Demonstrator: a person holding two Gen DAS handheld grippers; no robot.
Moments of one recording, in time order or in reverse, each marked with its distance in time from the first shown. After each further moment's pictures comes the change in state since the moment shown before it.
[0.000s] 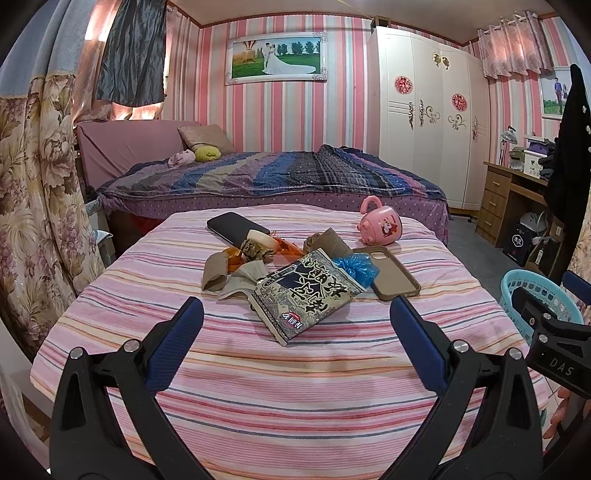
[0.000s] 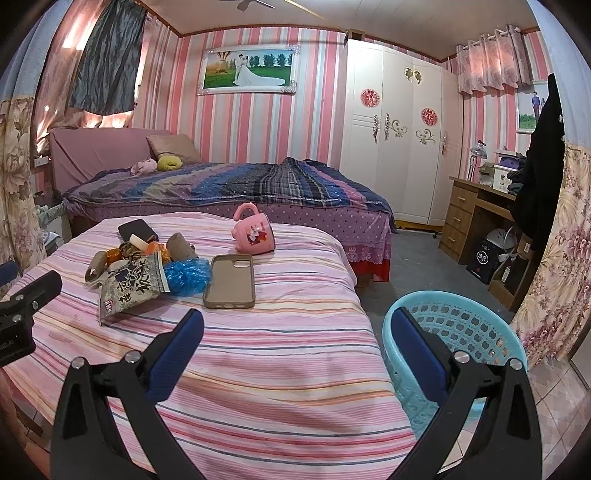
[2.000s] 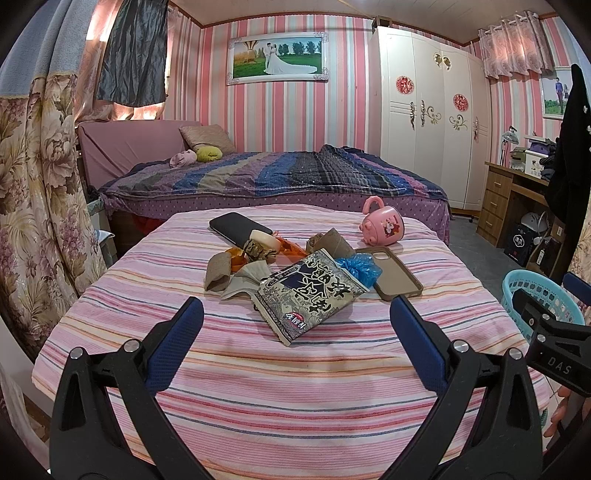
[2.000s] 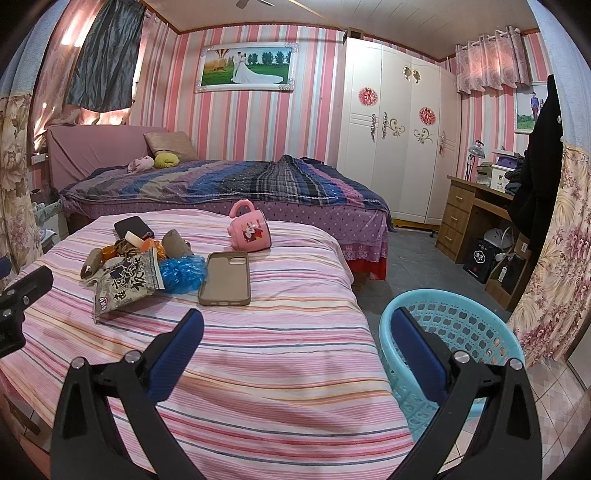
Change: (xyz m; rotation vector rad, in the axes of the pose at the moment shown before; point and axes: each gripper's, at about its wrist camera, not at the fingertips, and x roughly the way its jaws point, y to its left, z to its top) left arm -0.001 0.005 0.001 -0.008 0.001 0.000; right arm 0.000 -0.003 -0.001 -0.001 0.006 -0.003
